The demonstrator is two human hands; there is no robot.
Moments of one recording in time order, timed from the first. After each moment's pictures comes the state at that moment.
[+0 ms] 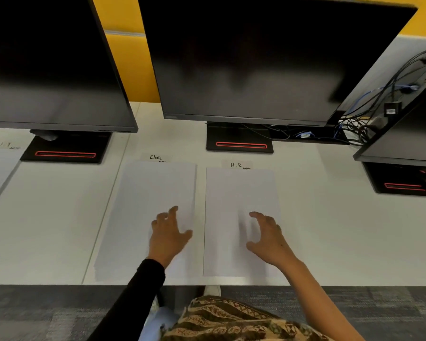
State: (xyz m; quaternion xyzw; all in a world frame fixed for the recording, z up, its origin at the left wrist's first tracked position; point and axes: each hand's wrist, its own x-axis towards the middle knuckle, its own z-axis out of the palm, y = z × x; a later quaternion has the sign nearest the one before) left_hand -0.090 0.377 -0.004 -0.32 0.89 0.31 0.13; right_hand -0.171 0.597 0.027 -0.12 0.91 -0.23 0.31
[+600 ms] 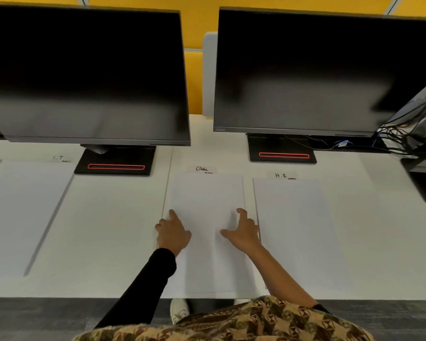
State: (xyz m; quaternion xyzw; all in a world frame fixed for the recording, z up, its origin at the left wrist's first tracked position) left_hand -0.075 0.240 -0.013 -0.37 0.88 0.20 0.23; right_hand -0.138 0.400 0.001 -0.01 0.88 -0.33 0.33
